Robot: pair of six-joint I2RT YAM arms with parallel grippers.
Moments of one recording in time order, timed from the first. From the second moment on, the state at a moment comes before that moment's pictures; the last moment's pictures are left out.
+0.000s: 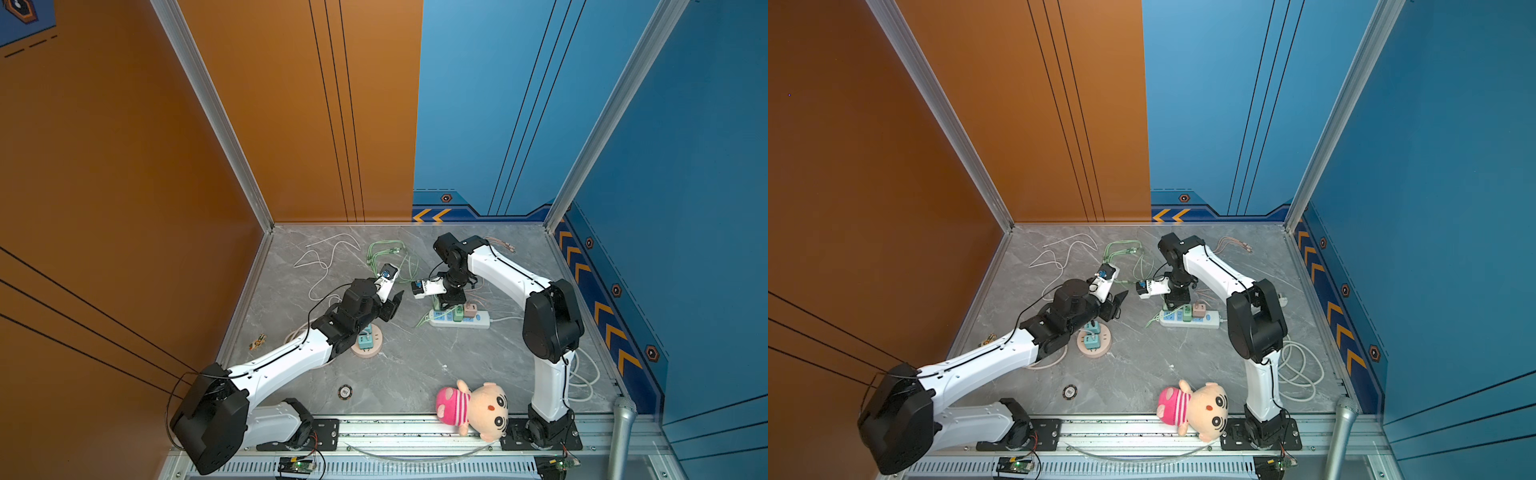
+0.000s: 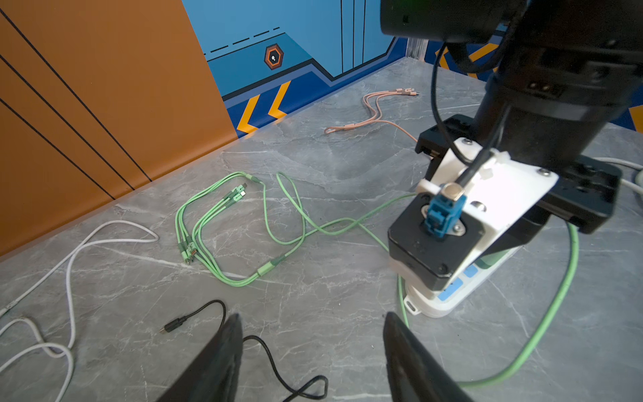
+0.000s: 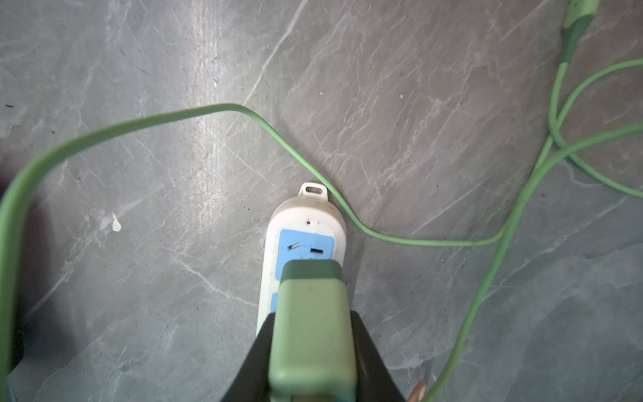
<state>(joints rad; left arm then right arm) -0.67 1.24 0.72 0.13 -0.13 0.05 0.50 2.00 1.69 -1.18 -0.20 -1.16</state>
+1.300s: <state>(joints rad) -0.67 1.24 0.72 0.13 -0.13 0.04 0.55 2.04 1.69 -1.18 -0.09 -1.15</state>
